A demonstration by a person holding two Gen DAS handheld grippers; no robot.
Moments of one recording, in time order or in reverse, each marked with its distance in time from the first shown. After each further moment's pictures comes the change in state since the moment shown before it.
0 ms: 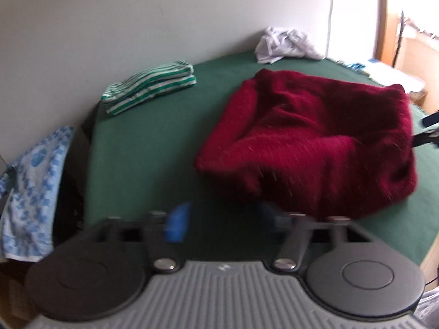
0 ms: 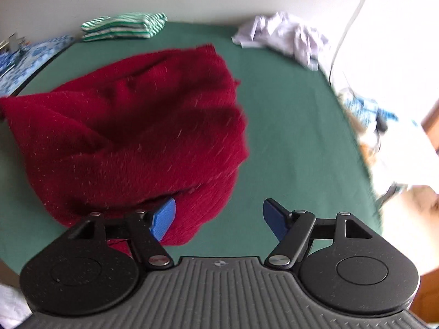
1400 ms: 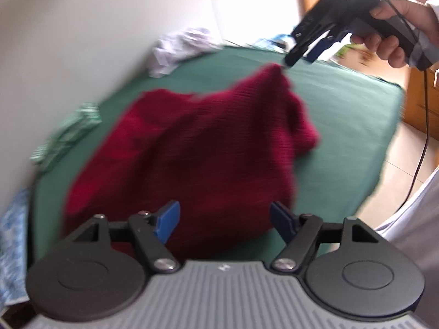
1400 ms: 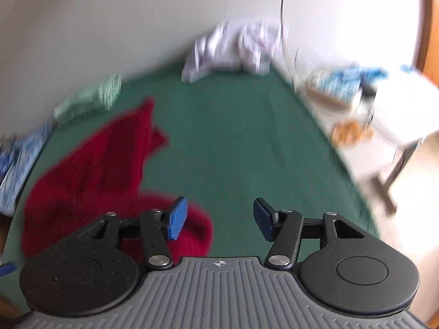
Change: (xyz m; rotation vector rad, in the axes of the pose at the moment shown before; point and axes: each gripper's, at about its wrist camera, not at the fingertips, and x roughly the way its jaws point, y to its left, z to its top) left arm -0.003 -0.206 0.018 0.291 0.084 -0.155; right arm -0.021 -0.145 0.006 0.259 -0.027 0.184
